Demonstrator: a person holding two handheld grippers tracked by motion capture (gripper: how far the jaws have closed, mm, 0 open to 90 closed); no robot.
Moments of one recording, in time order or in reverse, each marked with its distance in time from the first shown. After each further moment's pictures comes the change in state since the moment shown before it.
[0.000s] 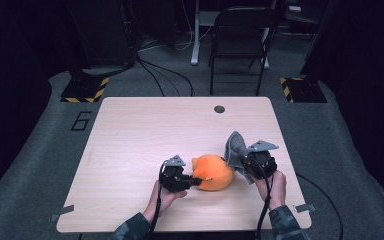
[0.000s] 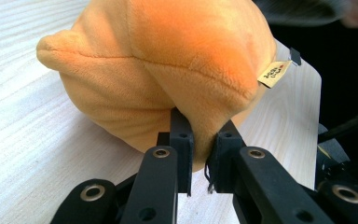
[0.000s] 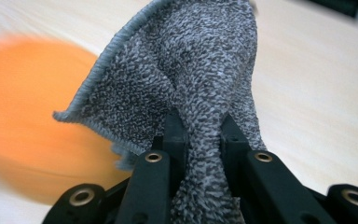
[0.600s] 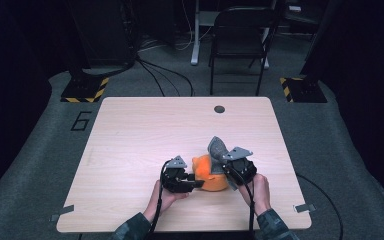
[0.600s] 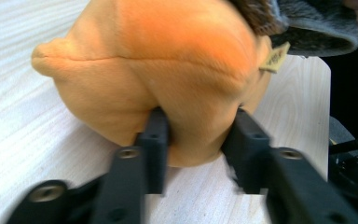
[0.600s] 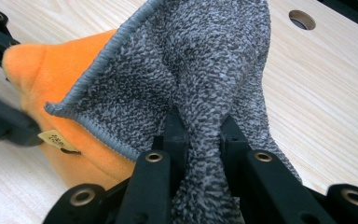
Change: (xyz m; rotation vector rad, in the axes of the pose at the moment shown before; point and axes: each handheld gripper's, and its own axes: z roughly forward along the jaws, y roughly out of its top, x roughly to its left) left arm -0.002 -0.001 0.002 0.003 0.029 0.073; right arm 0.051 0.005 0.018 0.024 0.066 -0.178
